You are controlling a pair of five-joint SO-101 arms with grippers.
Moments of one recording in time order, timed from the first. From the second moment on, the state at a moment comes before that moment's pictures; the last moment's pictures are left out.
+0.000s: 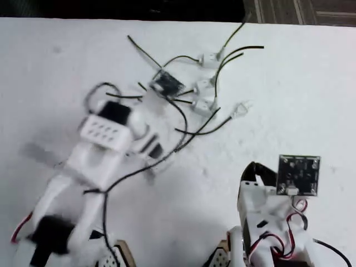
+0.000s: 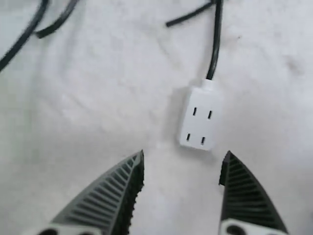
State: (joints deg) left arm 15.9 -13.8 22.1 78.5 -18.2; right arm 0.2 -92.2 45.2 91.8 3.0
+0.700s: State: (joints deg) left arm -17.9 -73.2 70.9 64.7 -18.3; right arm 0.2 -43.0 41.6 66.4 13.5
